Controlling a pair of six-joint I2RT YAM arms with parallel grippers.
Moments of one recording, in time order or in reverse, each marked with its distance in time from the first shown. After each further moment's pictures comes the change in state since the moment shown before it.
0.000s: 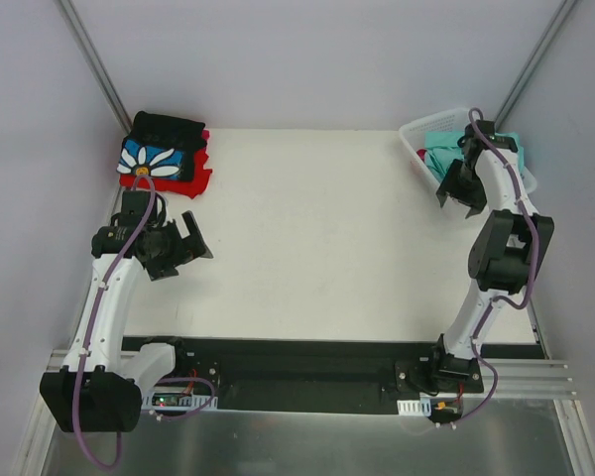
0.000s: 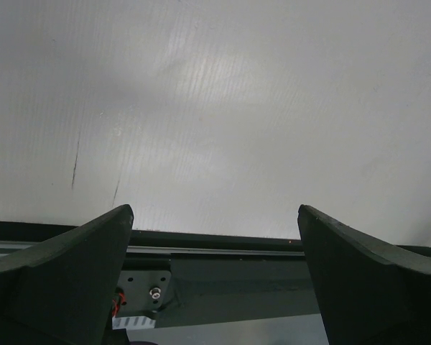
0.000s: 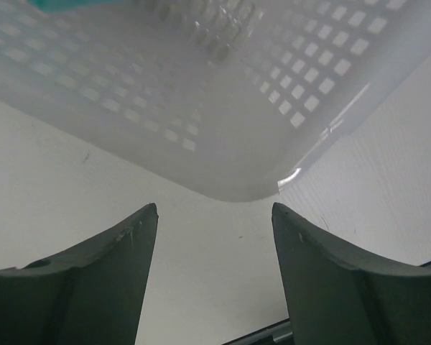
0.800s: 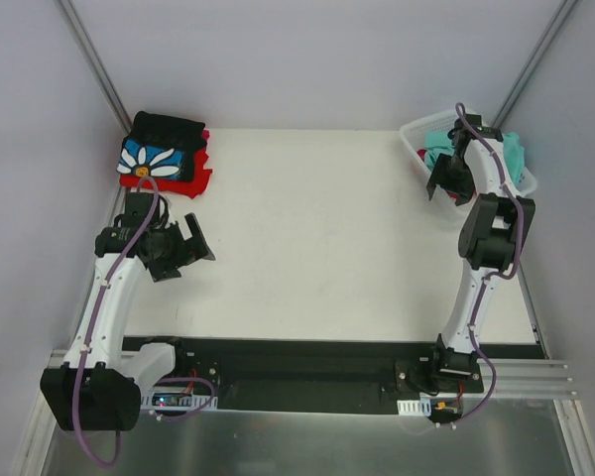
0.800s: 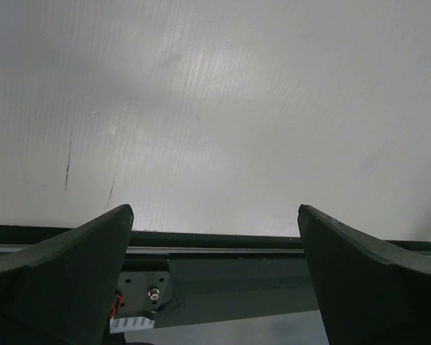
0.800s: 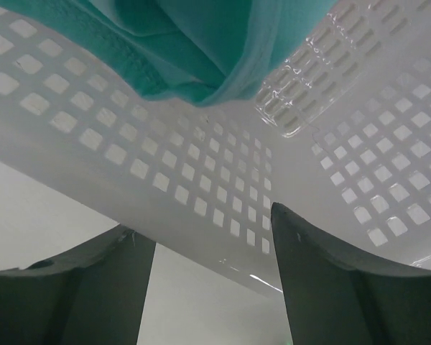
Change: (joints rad) left arm -0.007 0.008 -0.028 0.021 0.018 -0.003; right arm 0.015 0.259 0.300 -0.041 -0.091 -0.092
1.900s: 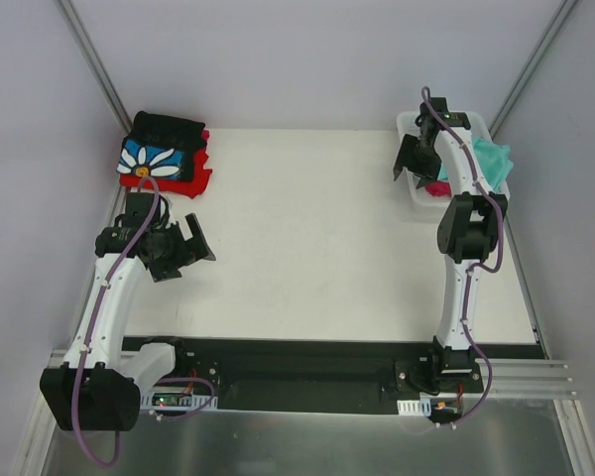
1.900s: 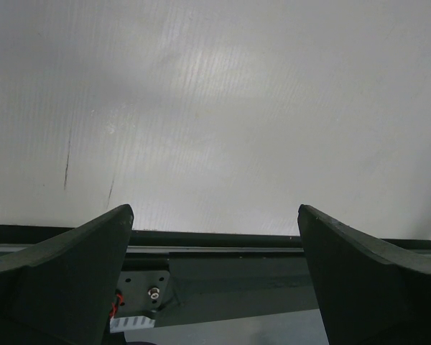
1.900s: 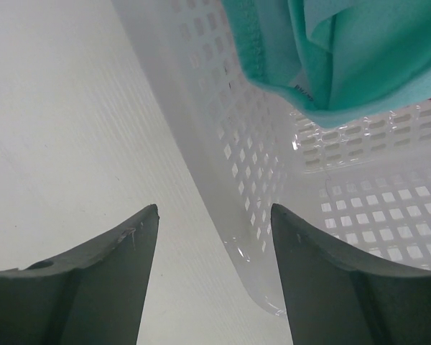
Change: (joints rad) left arm -0.006 -0.002 0.000 -0.002 0.000 0.000; right arm 0.162 0.140 0.273 -0.033 -0.126 0.056
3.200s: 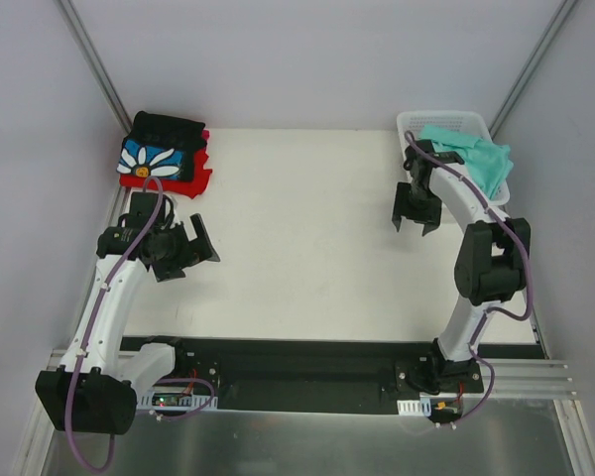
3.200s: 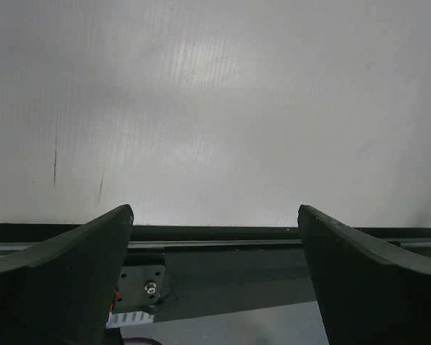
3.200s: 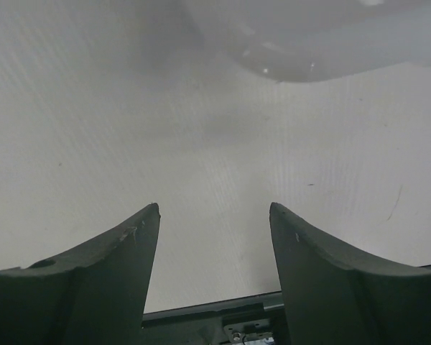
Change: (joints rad) left arm -0.049 -0.012 0.015 -0.016 -0.002 -0.016; right arm 0.146 -0.478 -0.746 0.093 0.147 -0.012
